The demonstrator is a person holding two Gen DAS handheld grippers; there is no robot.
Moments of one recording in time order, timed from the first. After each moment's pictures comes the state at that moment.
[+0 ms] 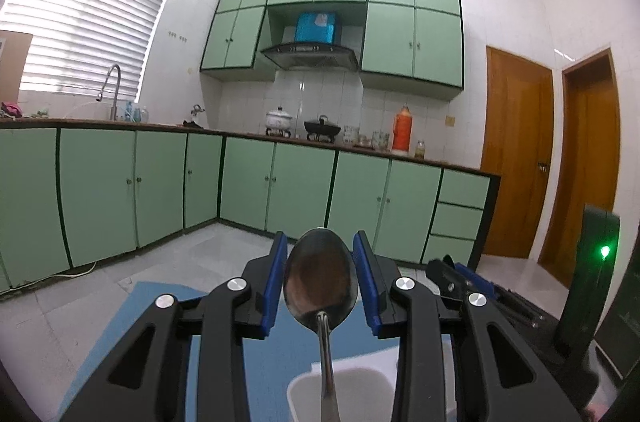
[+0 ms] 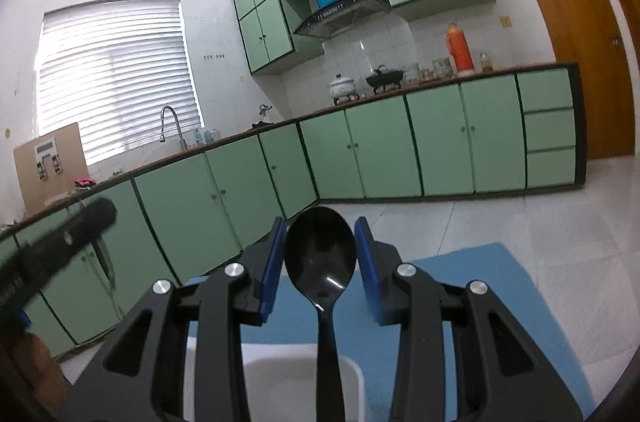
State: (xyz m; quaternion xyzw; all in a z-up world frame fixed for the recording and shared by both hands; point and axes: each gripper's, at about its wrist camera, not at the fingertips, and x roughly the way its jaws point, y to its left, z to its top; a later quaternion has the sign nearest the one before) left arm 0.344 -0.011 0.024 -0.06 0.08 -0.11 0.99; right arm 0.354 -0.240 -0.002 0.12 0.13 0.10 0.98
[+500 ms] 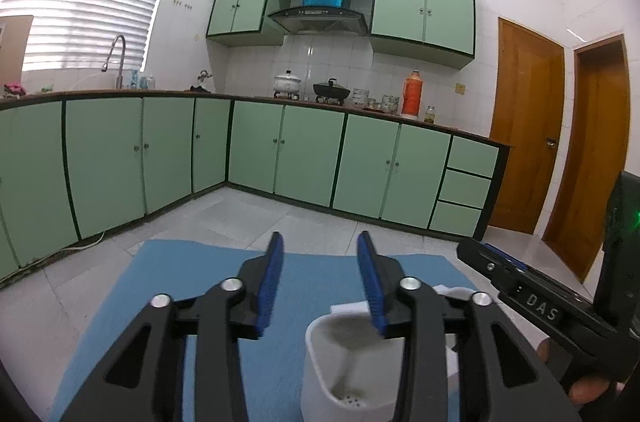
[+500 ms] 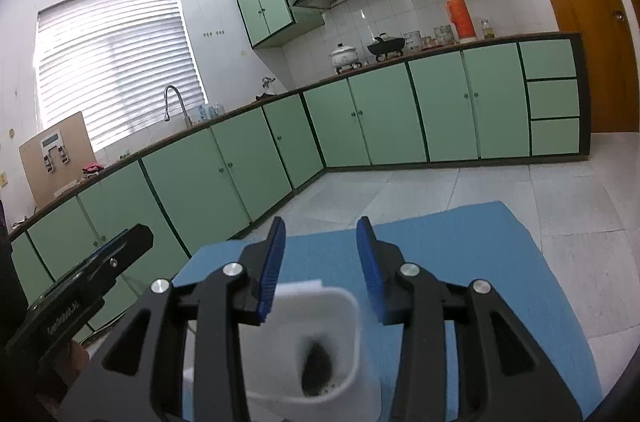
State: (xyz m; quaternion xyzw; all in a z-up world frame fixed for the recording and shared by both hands) left arm 0.341 0.000 -0.004 -0.06 0.15 -0.10 0.98; right arm 0.325 -0.236 -0.011 0.13 0.18 0.11 0.97
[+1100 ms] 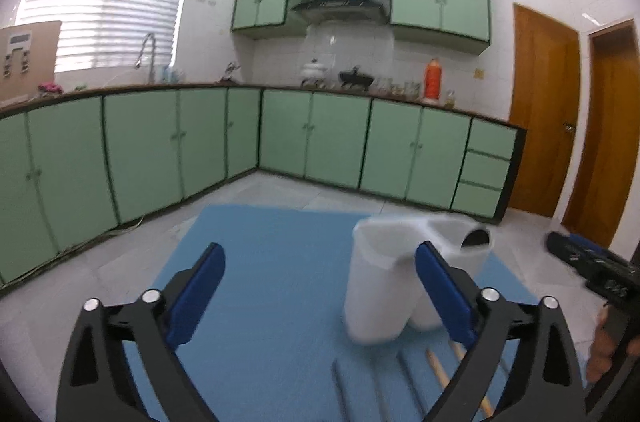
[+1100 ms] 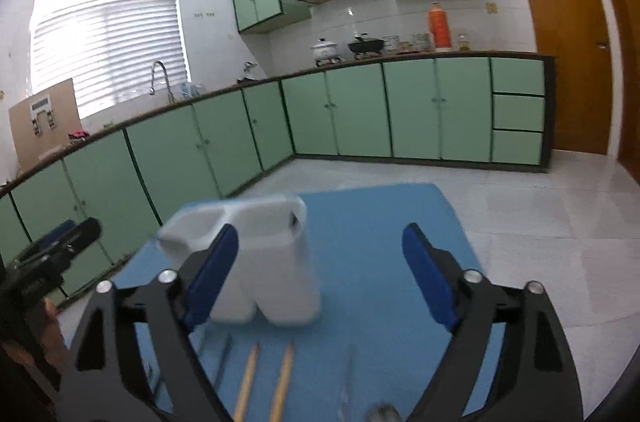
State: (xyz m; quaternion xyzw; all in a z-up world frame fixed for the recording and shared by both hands) left arm 0.228 0.038 -0.010 -0.04 0.18 -0.05 0.98; right arm 0.191 -0.269 -0.008 0.07 0.21 0.05 0.97
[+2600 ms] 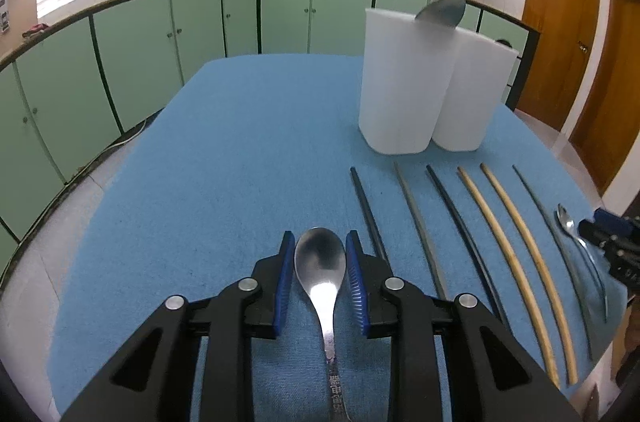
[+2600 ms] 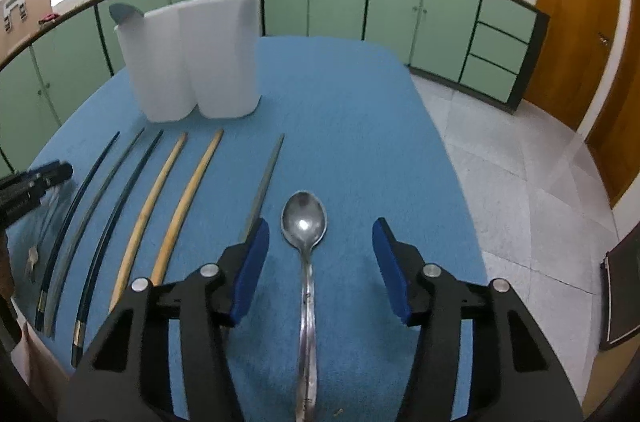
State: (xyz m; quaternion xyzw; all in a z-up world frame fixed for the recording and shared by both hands) left arm 0.210 0.035 -0.105 -0.01 0.37 -0.05 0.93; right arm 0.164 -0.274 -0.100 -0.03 0.40 0.02 0.92
